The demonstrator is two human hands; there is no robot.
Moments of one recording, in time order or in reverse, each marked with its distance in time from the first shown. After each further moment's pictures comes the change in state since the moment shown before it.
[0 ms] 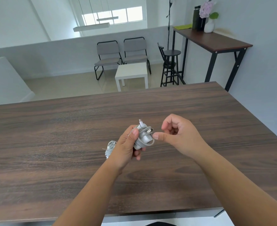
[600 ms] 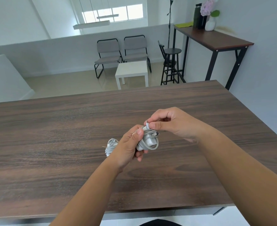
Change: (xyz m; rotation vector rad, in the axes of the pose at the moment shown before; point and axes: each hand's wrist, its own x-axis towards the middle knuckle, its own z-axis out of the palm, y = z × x) left_hand -0.002 0.004 0.001 -0.027 -0.150 -0.012; right_hand 0.034 -0.021 -0.008 0.110 -0.368 0.069
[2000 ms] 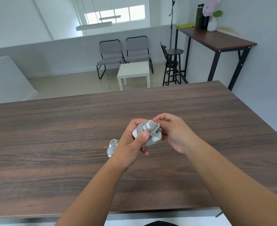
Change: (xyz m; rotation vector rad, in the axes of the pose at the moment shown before) left_hand -0.002 0.009 0.008 0.110 0.124 0.164; right_hand 0.009 0.027 0.031 0.525 0.355 0.194
